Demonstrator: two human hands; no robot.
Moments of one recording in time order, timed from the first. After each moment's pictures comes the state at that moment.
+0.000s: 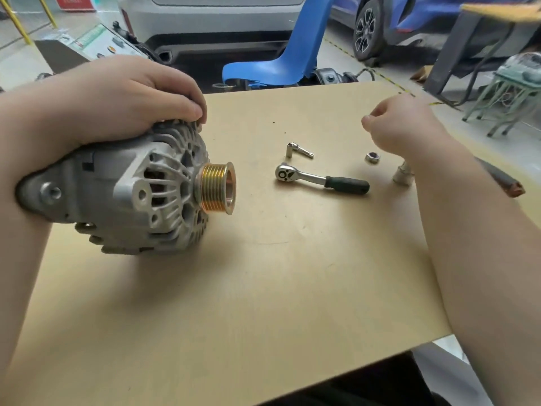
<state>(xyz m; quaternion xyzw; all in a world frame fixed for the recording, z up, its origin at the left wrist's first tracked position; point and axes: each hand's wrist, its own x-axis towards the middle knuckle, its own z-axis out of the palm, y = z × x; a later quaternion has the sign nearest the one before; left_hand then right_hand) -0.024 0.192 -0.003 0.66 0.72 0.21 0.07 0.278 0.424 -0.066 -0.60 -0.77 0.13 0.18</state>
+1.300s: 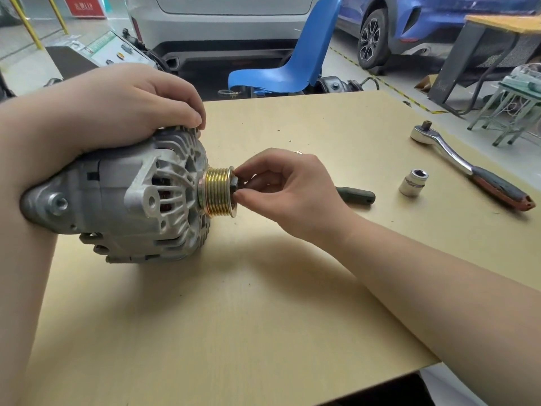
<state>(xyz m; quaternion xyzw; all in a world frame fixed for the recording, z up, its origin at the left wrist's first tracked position) -0.030 0.193 0.000 0.63 0.74 0.22 0.08 0.201 0.286 -0.114 -0.17 -0.80 0.45 0.36</state>
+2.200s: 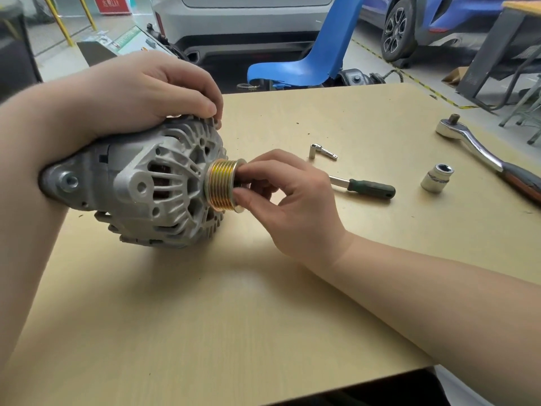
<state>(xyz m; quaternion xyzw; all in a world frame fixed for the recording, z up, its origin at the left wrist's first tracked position) -0.033 0.180 -0.002 0.66 0.70 0.25 0.12 0.190 0.253 -0.131 -0.09 -0.81 0.32 0.48</state>
